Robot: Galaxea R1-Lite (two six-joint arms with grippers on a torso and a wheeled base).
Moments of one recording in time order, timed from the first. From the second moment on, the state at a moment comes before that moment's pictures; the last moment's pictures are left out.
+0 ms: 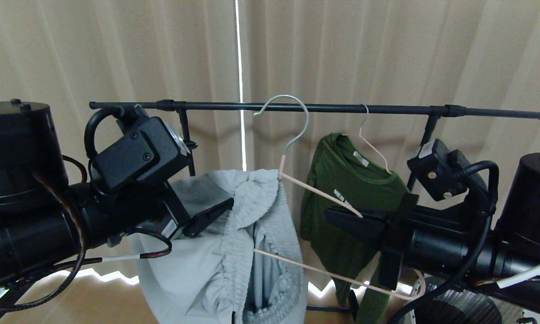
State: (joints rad) left arm -0.58 1.40 -0.76 -0.45 -0.05 0.68; right arm 0.77 1.47 -0.62 -0.65 0.11 0.09
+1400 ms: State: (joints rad) left arm -0.56 1.41 -0.71 -0.52 -0.04 0.68; right arm 0.80 1.45 -0.56 -0.71 0.17 0.05
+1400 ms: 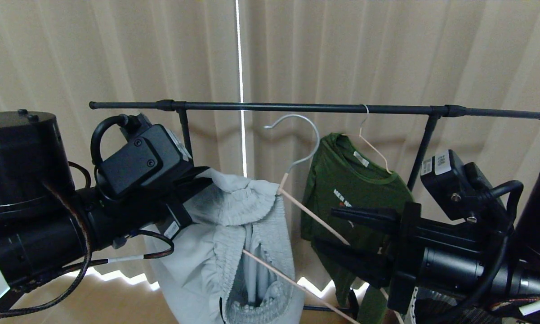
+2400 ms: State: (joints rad) left arm -0.51 1.37 -0.65 -0.53 0.35 0.45; right arm 0.62 1.46 -0.45 -0.74 0.03 -0.17
